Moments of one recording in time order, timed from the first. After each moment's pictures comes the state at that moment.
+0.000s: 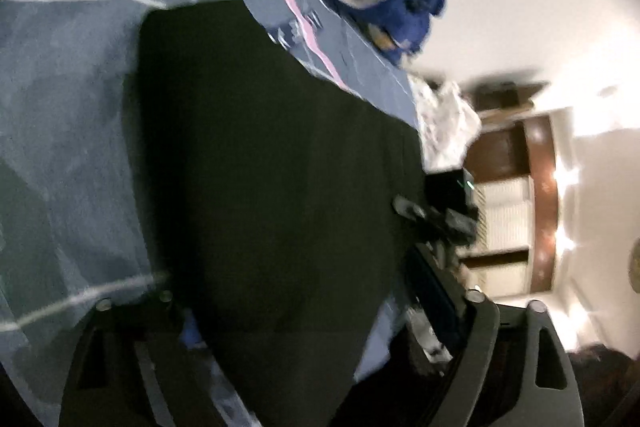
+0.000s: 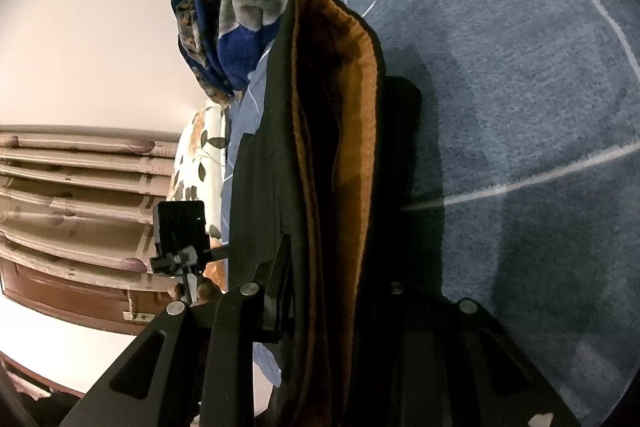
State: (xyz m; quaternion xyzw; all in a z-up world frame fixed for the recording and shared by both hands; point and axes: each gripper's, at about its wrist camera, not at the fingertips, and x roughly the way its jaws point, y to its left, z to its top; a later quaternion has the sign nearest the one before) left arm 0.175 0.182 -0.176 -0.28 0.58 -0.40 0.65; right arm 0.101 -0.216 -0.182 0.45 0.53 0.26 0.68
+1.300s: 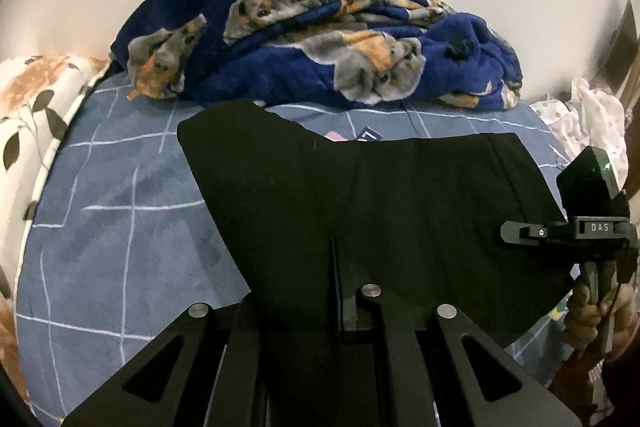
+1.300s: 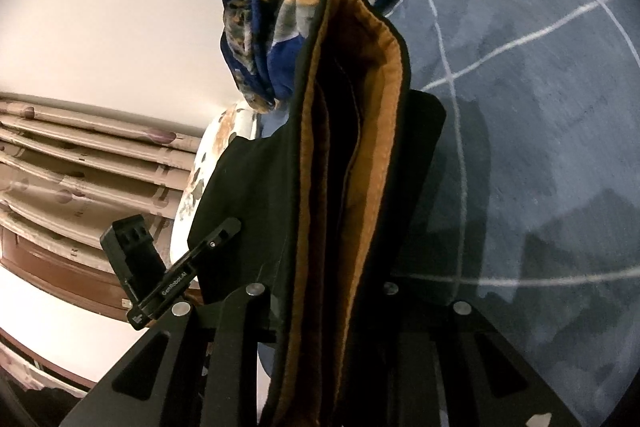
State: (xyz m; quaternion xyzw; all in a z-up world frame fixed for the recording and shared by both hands) left arm 0.141 0.115 -0.078 -0.01 0.44 -0.15 0.88; right arm 0.129 -0.198 -0.139 0.41 0.49 0.30 0.70
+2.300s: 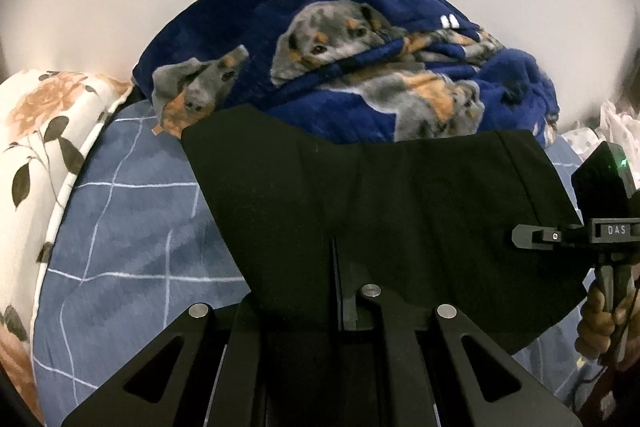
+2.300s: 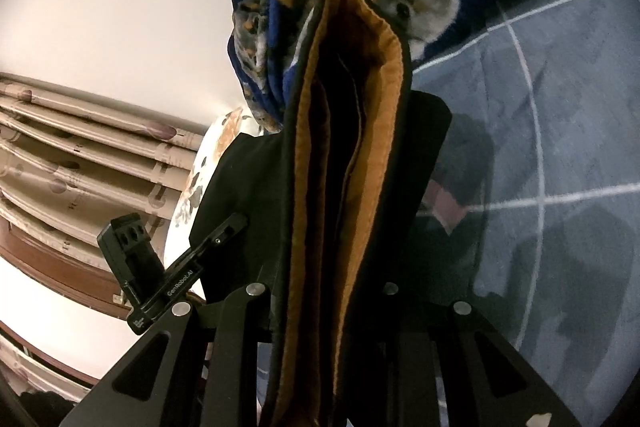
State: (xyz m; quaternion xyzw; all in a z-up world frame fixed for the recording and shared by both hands) left arm 0.207 0.142 -0.077 -0.01 0.41 -0.11 0.91; right arm 0.160 -0.192 -0.131 0.39 0.48 0.32 0.72
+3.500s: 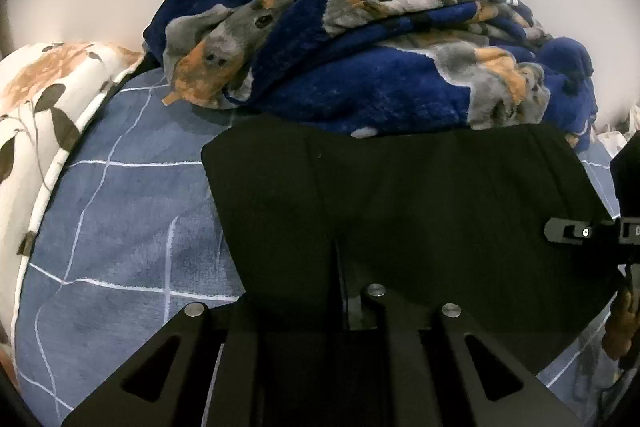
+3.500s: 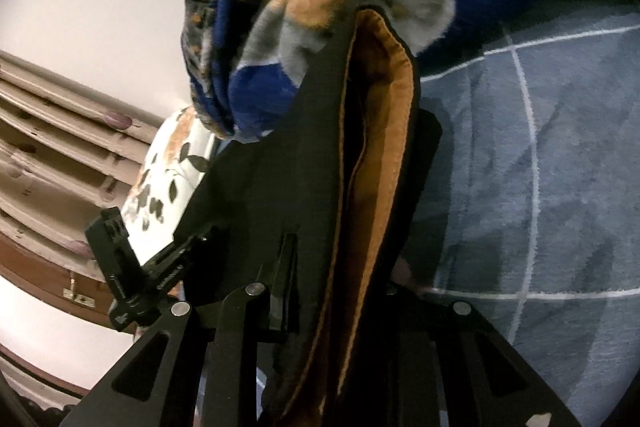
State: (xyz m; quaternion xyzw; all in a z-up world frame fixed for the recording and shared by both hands) left arm 0.244 0.160 -0.138 -0.01 0.42 -0.07 0.90; right arm 0.154 -0.200 -0.151 0.32 0.50 0.27 0.76
